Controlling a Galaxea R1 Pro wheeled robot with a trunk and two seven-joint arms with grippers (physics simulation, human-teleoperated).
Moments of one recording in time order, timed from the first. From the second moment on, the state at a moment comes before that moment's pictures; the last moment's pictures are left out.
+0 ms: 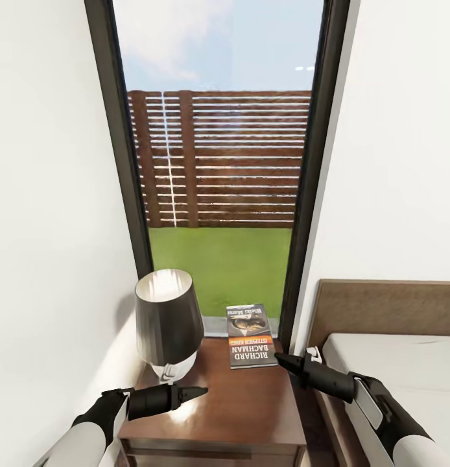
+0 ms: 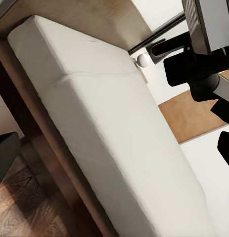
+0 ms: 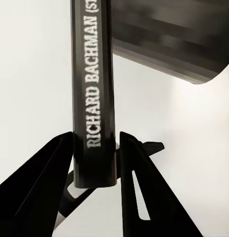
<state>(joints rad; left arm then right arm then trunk) -0.66 -0.05 0.80 -0.33 -0.67 0.28 -1.42 -0.54 -0.19 -0.05 -0.59 -0.52 0.86 1.20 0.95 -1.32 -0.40</state>
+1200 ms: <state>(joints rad) -0.66 -0.05 0.80 -0.33 -0.67 0.28 -1.43 -0.54 -0.19 -0.06 -0.59 -0.52 0.86 1.20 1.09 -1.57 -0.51</state>
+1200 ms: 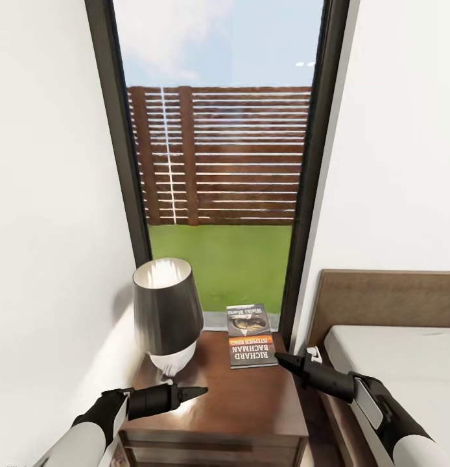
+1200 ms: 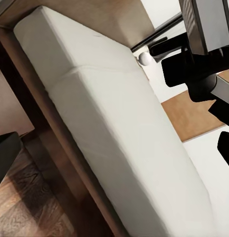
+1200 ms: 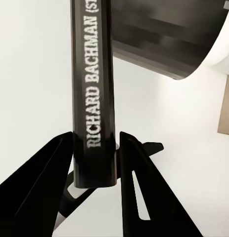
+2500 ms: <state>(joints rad) -0.66 -0.05 0.80 -0.33 -0.67 0.28 -1.43 -0.54 -0.18 -0.06 -0.59 -0.52 0.86 1.20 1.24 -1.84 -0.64</state>
